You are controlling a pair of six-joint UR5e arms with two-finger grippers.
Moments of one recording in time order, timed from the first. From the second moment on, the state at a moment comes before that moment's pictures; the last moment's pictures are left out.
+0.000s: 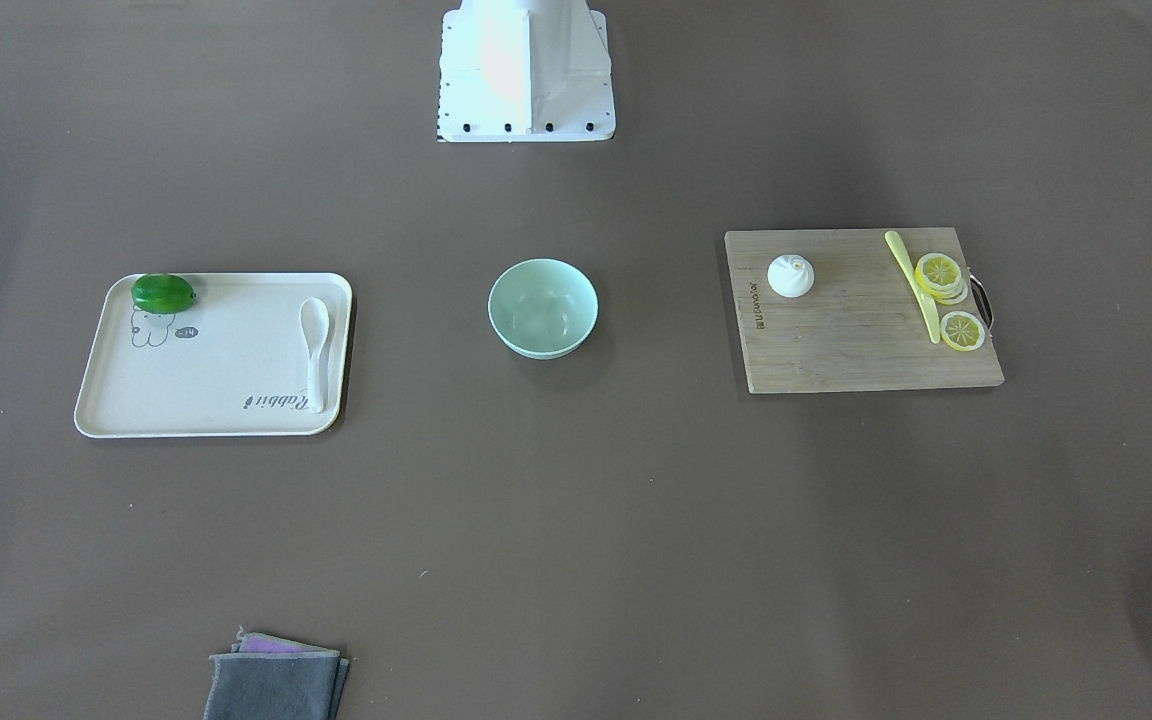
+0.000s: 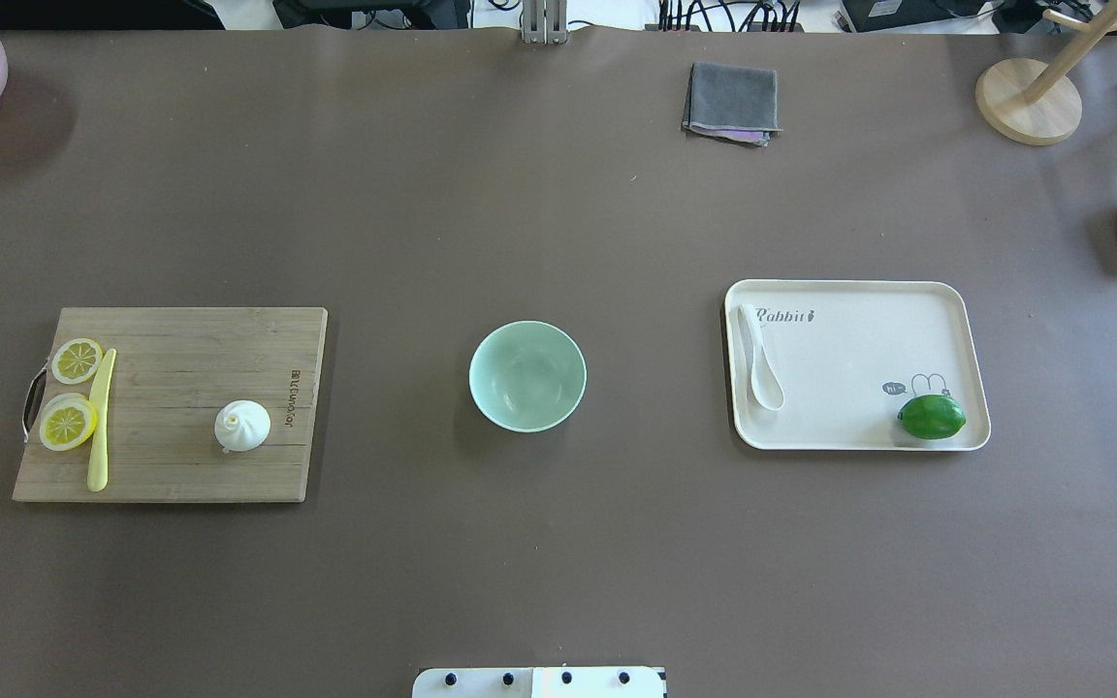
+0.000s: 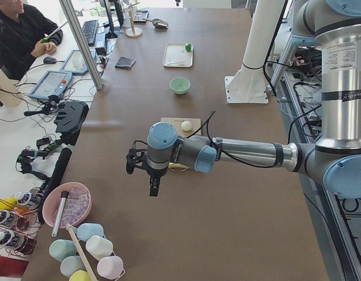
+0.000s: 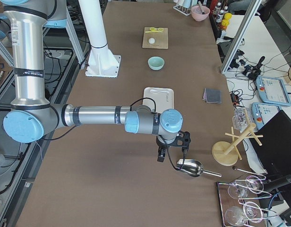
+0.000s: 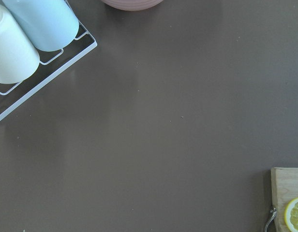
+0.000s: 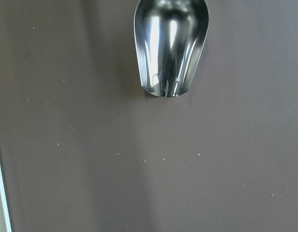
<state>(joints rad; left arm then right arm) -1.52 -1.47 -1.75 -1.82 -2.32 -0.28 1.57 -1.60 1.65 -1.65 2.42 0.13</state>
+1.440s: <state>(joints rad) -1.52 -1.47 -1.75 -1.82 -2.31 -0.29 1.57 -1.60 1.65 -1.65 2.41 0.13</state>
